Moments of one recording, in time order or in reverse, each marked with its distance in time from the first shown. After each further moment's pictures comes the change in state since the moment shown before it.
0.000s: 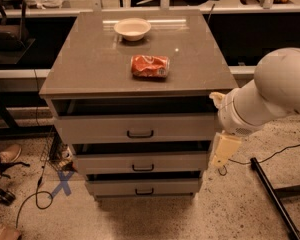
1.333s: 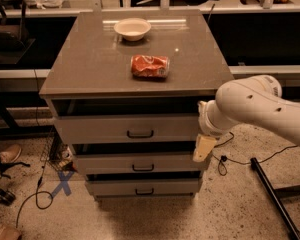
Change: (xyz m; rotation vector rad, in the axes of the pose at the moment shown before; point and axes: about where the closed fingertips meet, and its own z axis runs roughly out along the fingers) arm 0.025 -0.041 0.121 0.039 0.052 0.022
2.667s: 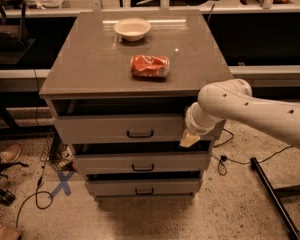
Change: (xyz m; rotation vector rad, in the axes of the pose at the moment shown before) arm -0.019 -0.014 0.078 -0.069 -0.028 -0.041
